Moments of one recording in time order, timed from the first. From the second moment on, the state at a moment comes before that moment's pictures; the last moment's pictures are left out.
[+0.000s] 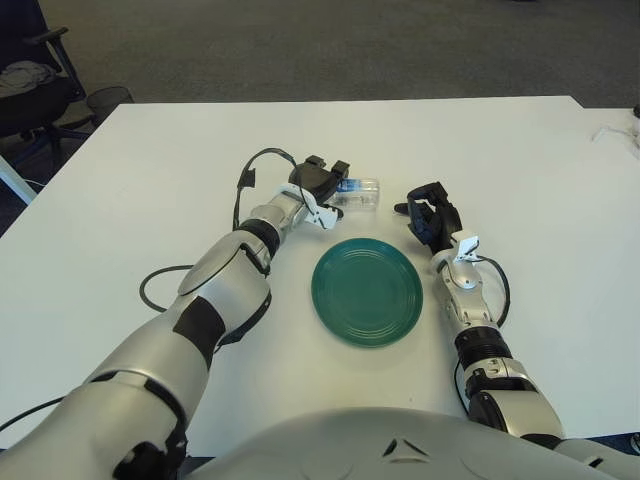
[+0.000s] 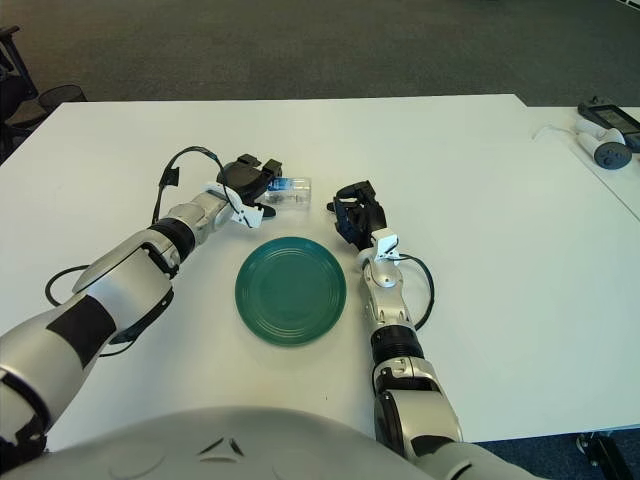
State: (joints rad) left arm -0.98 0.07 -0.78 1.38 0.92 -0.24 0.37; right arm -0.25 0.02 -0.07 0.62 0.02 -0.35 0.02
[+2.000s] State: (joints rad) left arm -0.93 0.10 -0.78 1.38 0.90 -0.22 0.52; right arm -0.22 0.02 -0.07 0.57 0.02 -0.33 -0.01
